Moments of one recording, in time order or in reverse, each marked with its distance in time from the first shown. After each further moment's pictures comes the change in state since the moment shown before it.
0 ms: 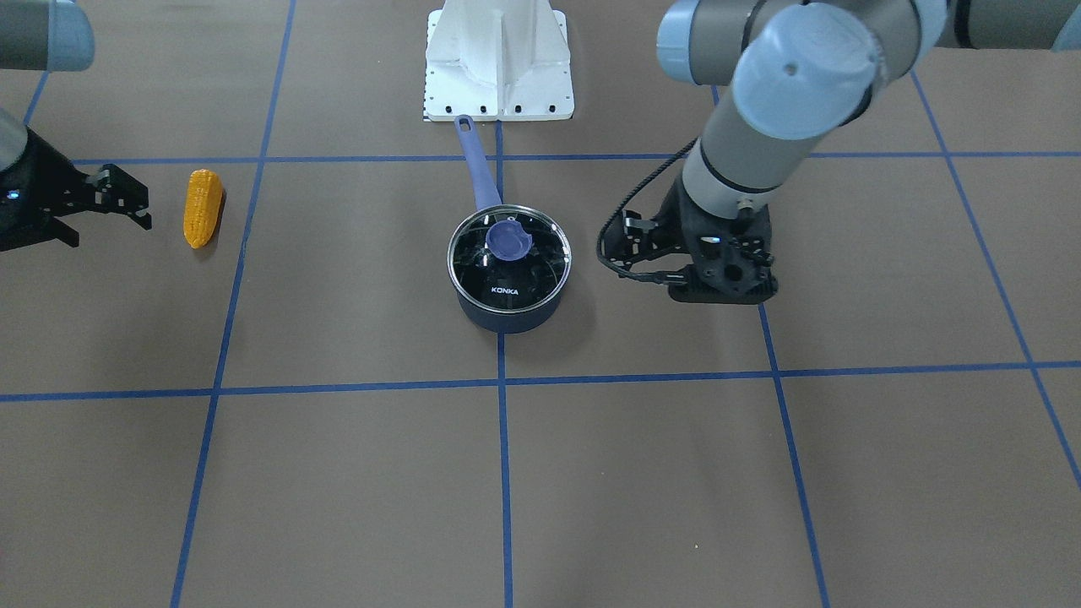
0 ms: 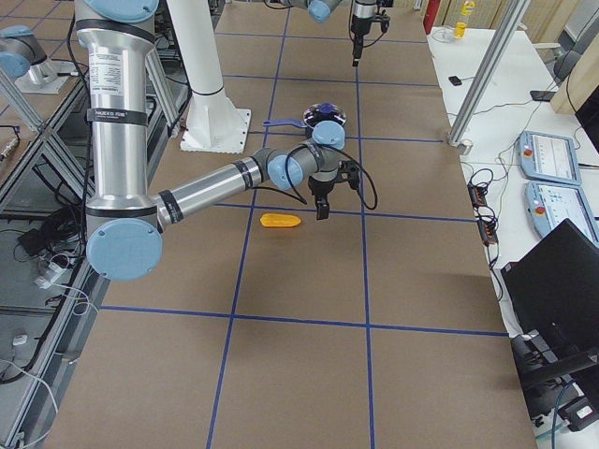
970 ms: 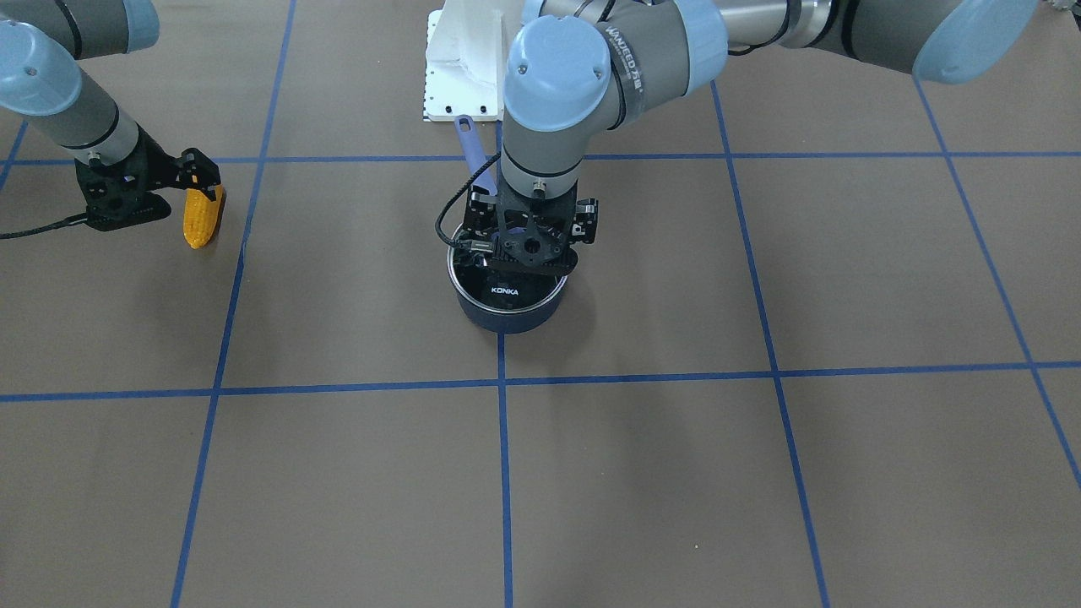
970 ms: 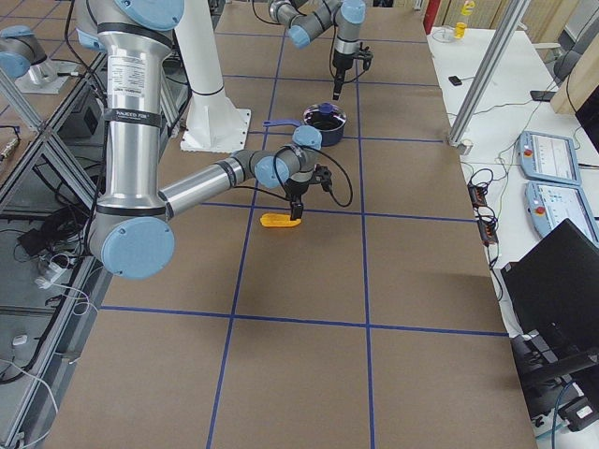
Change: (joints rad) left arm 0.196 -0.127 0.128 -0.065 0.079 -0.060; right arm -0.224 -0.066 0.020 -0.001 -0.086 0.083
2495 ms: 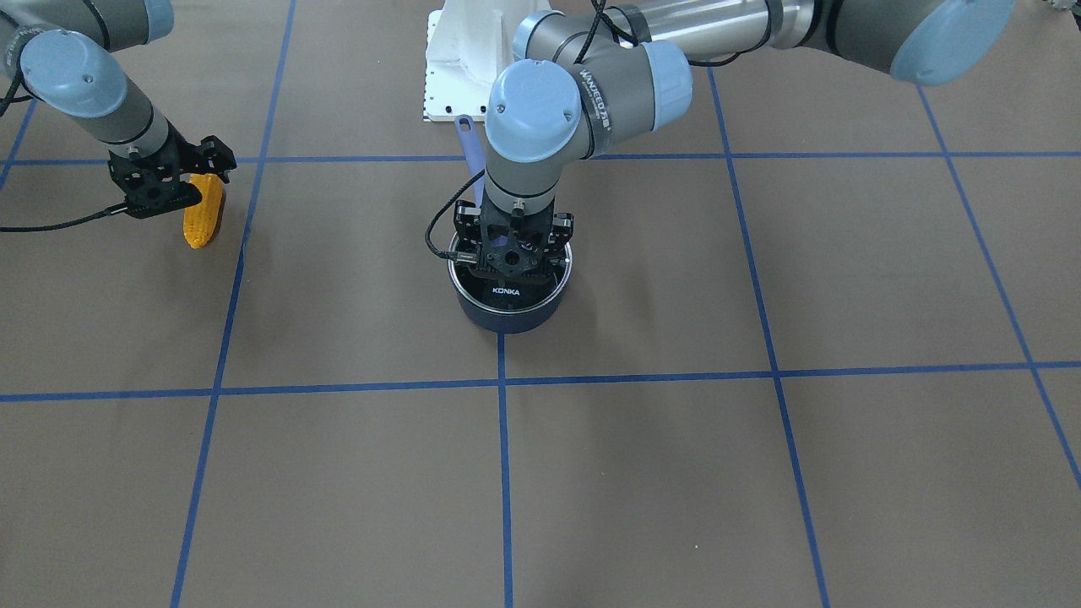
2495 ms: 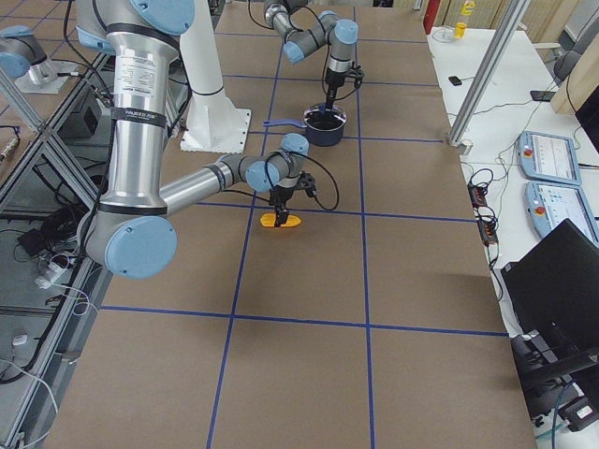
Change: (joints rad) left arm 0.042 0.009 0.068 -0.097 -0.008 -0.043; right arm -0.095 -0.032 -0.002 -0.002 -0.012 -0.001
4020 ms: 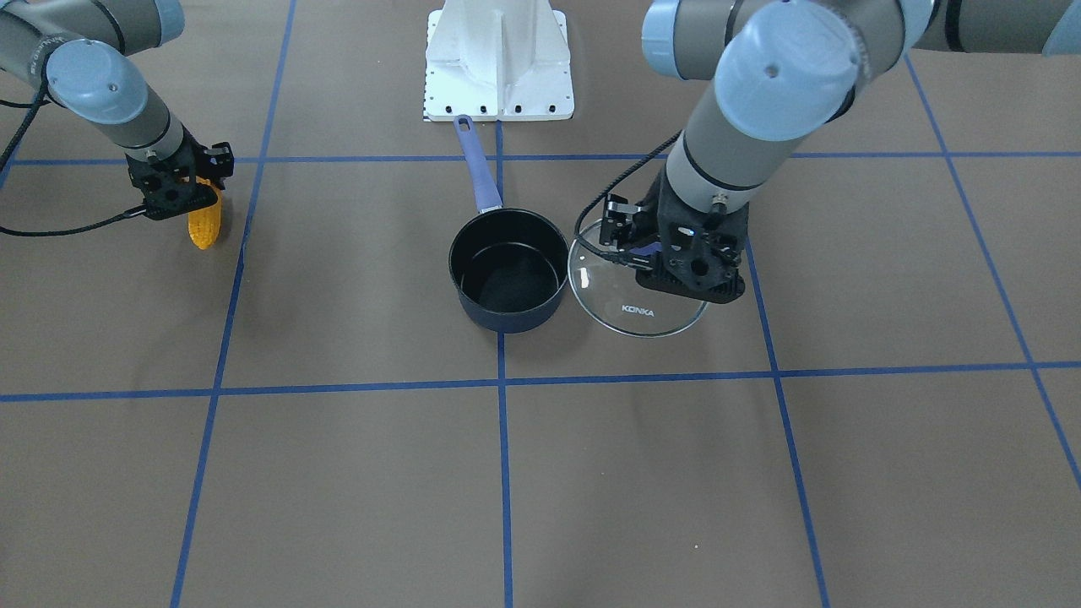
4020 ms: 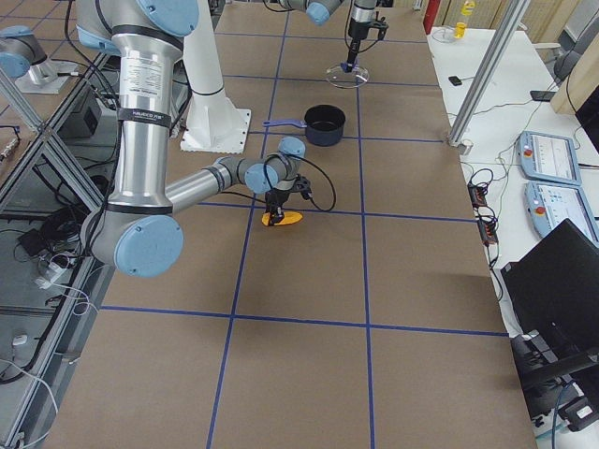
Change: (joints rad) left arm -0.299 0.179 -0.242 0.211 -0.150 0.393; right arm -0.004 0.029 -0.003 -0.019 0.009 -0.014
